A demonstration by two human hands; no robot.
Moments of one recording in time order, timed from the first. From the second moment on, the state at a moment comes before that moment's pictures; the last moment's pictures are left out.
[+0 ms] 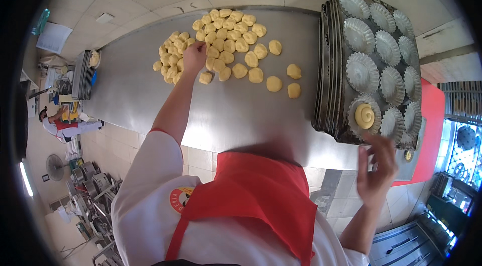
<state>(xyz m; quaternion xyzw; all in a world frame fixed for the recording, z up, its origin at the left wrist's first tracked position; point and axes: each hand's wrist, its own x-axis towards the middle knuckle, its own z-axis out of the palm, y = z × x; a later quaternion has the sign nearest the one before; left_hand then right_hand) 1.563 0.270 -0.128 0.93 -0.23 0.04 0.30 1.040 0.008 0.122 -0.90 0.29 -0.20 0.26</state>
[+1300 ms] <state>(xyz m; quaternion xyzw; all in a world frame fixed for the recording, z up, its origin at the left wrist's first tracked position) 1.316 0.322 -0.062 0.57 -0.09 -0.32 0.75 1.209 0.194 -0.058 -0.57 0.22 -0.18 0.77</state>
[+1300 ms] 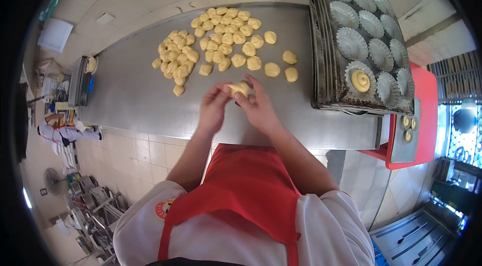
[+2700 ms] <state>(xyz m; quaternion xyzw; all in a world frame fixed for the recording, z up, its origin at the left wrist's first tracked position) 1.284 0.573 -0.134 0.75 -0.31 -0.11 0.57 1.362 0.273 -0.180 -0.97 0.22 -0.14 0.01</state>
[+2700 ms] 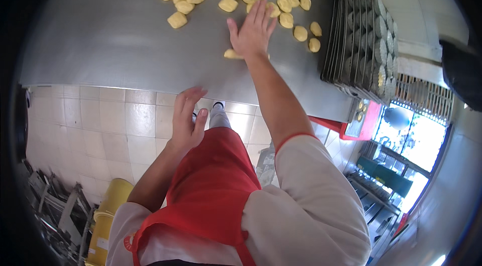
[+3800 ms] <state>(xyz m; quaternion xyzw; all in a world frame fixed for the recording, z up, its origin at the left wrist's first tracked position) 1.318 0.397 -0.171 0.93 -0.37 -0.03 0.07 1.184 0.265 -0.183 -0.97 0.18 -0.05 0.14</state>
